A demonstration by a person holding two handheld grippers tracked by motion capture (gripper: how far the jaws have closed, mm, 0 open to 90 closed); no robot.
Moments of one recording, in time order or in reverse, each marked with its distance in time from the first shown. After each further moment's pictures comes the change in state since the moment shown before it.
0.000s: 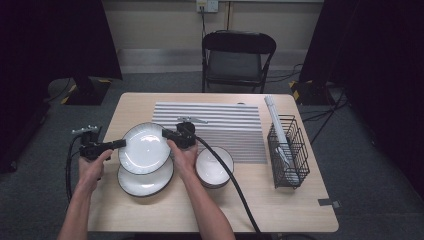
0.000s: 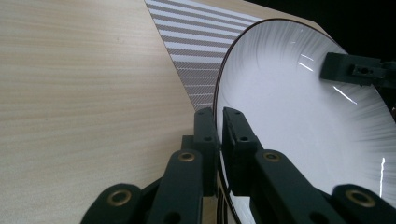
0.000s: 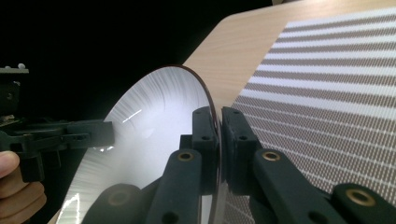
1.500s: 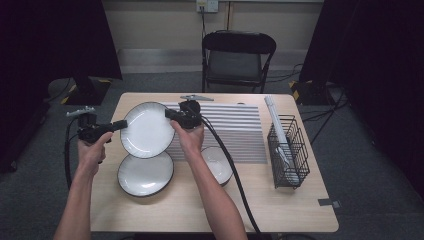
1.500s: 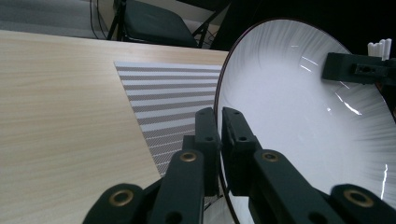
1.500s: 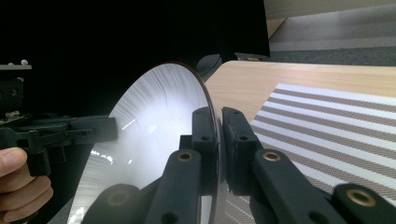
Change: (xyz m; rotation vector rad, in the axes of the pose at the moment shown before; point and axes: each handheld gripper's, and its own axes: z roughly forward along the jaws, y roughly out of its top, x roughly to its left) left arm -0.035 0.058 -0.011 -0.106 -0.046 0.068; right arm 0.021 0.072 -0.039 -0.035 -0.021 -0.098
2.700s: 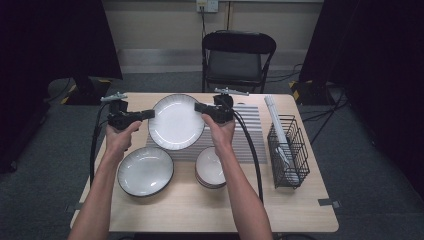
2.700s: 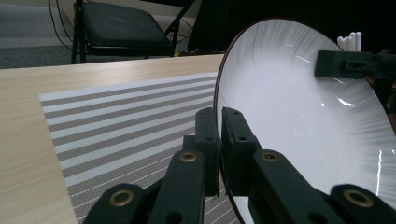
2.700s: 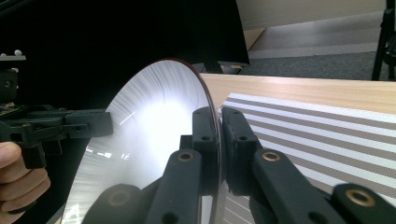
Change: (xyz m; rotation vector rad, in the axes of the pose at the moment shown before) left arm -0.063 0.031 0.063 0.044 -0.074 0.092; right arm -0.061 0.020 -0.068 -0.031 -0.041 0.020
